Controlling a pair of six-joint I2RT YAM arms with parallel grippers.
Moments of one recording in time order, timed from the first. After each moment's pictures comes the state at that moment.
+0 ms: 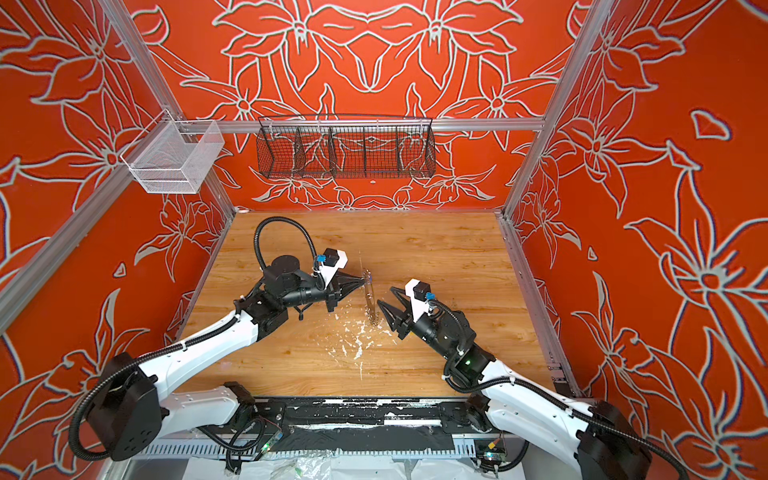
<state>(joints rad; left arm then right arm) -0.54 1.24 0.77 0.27 0.62 0.00 0.77 0.78 0.28 0.54 -0.01 0.23</state>
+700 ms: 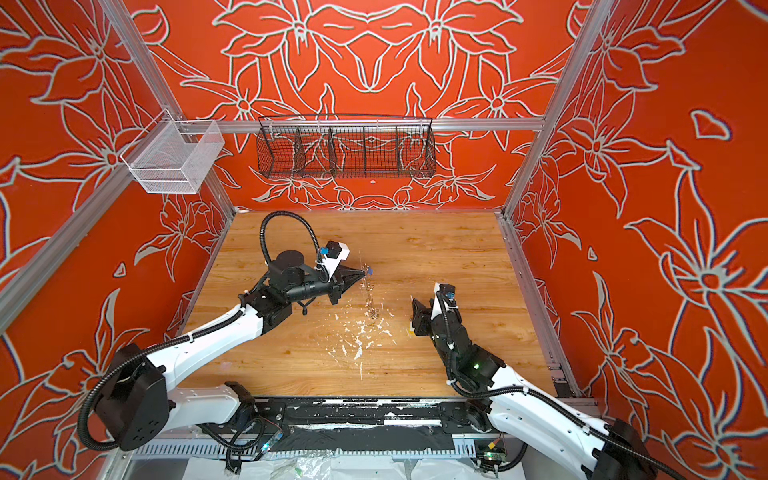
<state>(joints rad) -0.54 1.28 0.82 0.25 0.54 -0.04 0.77 0.66 0.30 -0.04 0.50 0.59</state>
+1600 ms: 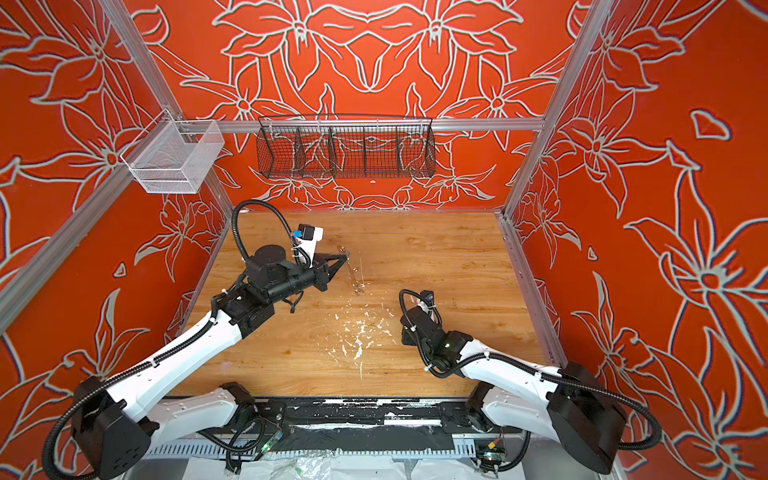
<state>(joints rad) -0.53 1.12 0.92 0.00 0.28 -0.39 0.83 1.04 0.43 -0.25 0.39 0.82</state>
